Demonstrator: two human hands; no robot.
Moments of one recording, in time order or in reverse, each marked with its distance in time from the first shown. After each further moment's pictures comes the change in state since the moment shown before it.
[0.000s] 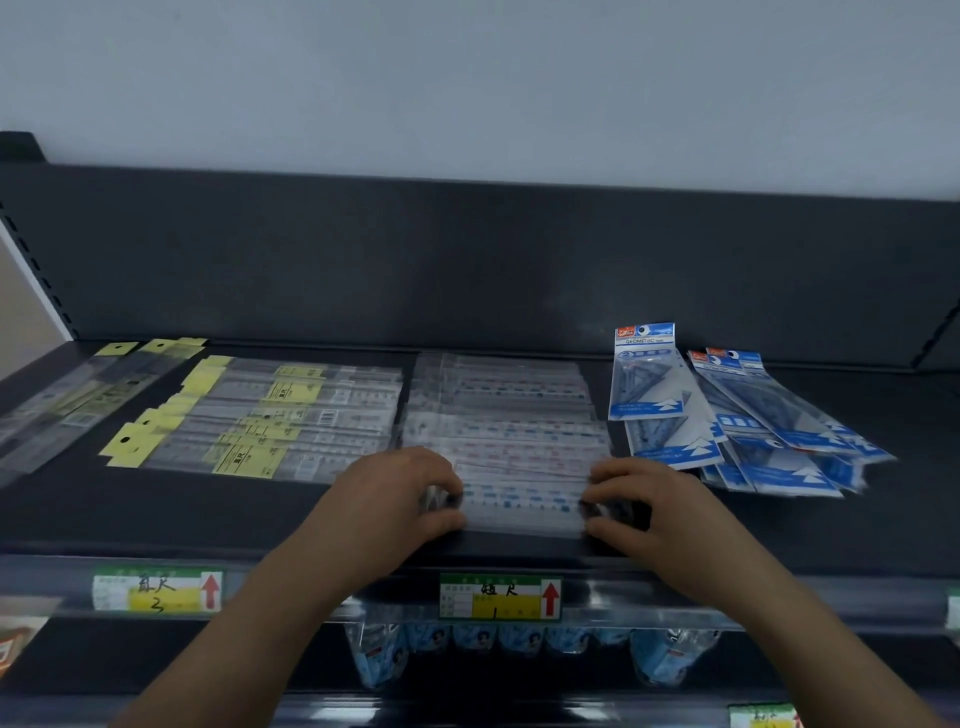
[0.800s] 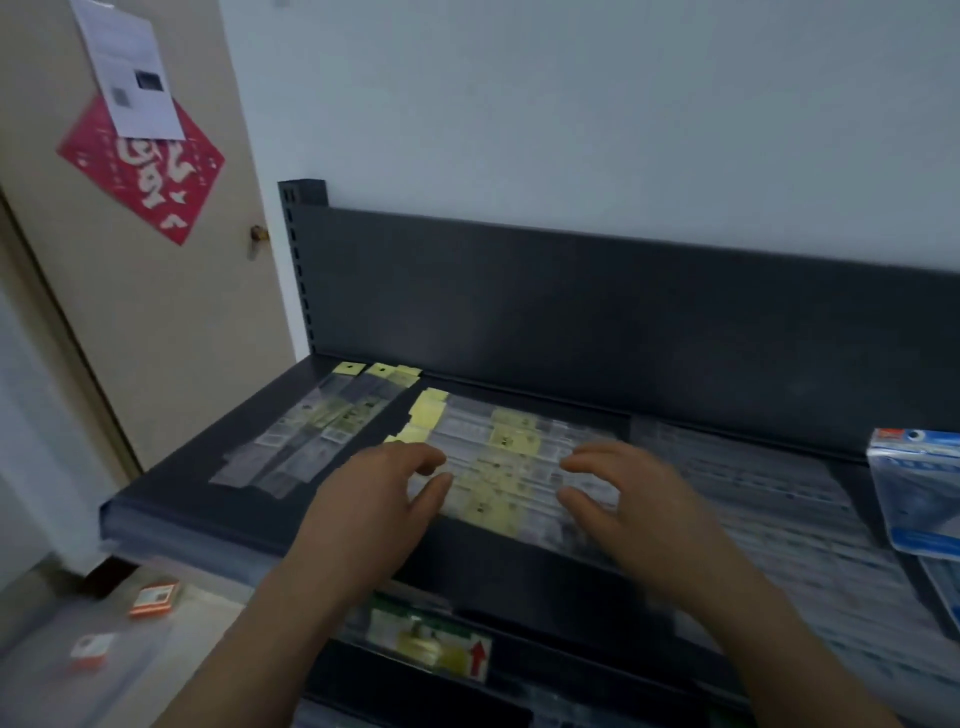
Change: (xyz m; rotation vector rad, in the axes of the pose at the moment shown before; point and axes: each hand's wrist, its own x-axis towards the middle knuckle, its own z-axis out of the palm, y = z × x) left_hand -0.073 -0.170 -0.072 -0.074 0.378 -0.375; right_hand 0.130 -0.193 0.069 0.003 0.084 -0.299
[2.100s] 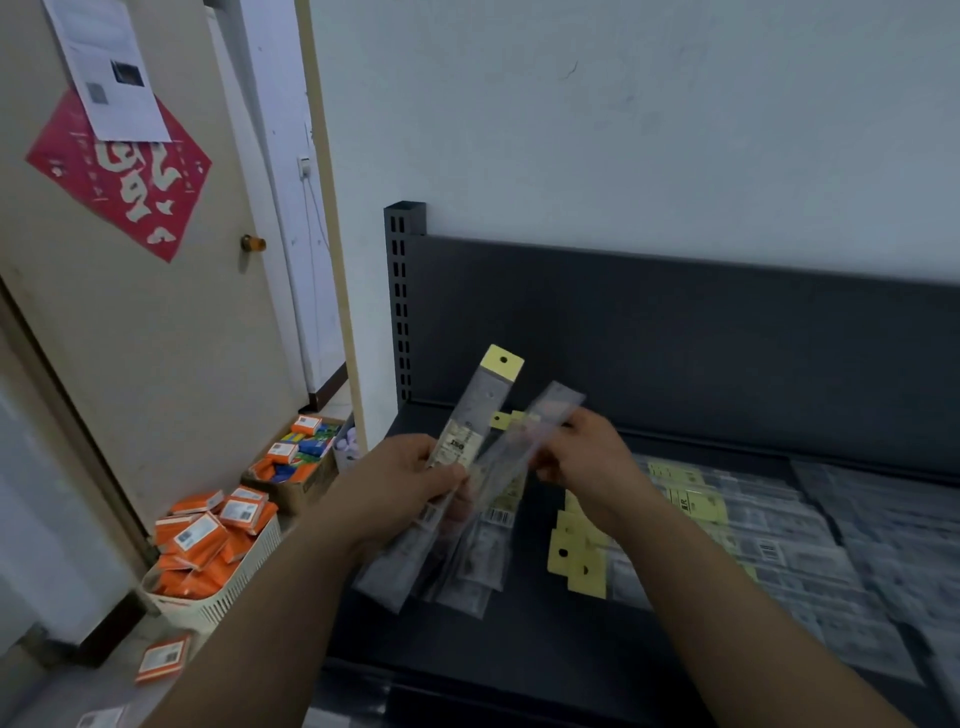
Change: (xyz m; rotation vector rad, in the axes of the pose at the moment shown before) left_hand 0.101 -0.173 -0.081 -0.690 -0.395 -0.276; right_hand 0.188 -0.145 0.110 0.968 0.026 0.554
